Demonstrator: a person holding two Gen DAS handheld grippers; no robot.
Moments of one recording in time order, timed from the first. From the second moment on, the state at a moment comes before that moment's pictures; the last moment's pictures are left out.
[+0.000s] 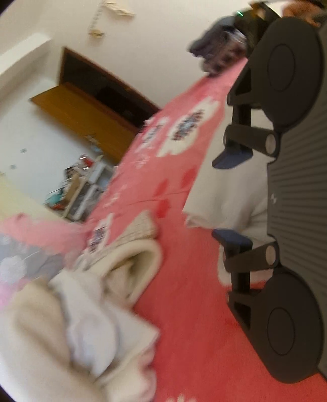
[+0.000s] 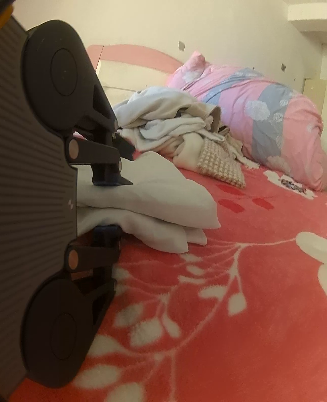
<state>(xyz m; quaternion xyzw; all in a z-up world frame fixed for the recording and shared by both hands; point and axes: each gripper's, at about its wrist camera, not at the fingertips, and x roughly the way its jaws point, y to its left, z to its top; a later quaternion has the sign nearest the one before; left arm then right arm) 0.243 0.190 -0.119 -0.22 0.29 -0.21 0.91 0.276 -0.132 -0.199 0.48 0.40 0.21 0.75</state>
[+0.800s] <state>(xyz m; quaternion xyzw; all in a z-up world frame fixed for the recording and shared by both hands) 0.193 0.230 -0.153 -0.42 0.44 -0.18 0.77 0.271 -0.137 -0.206 0.48 0.38 0.23 0.75</state>
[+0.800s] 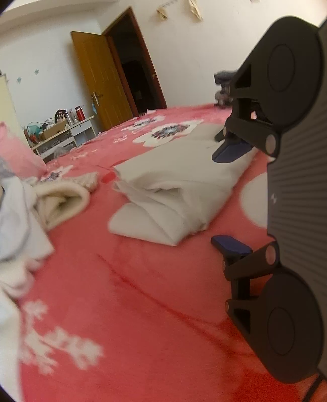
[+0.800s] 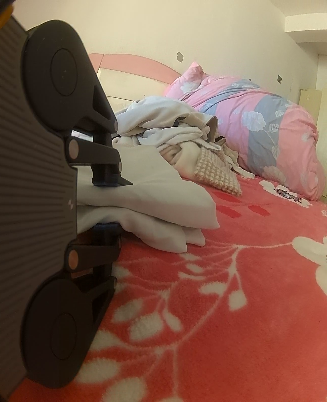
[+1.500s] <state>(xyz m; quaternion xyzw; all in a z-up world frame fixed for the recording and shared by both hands) 0.271 0.205 -0.164 -0.42 0.40 -0.19 0.79 0.269 -0.136 -0.204 0.48 0.36 0.24 0.76</state>
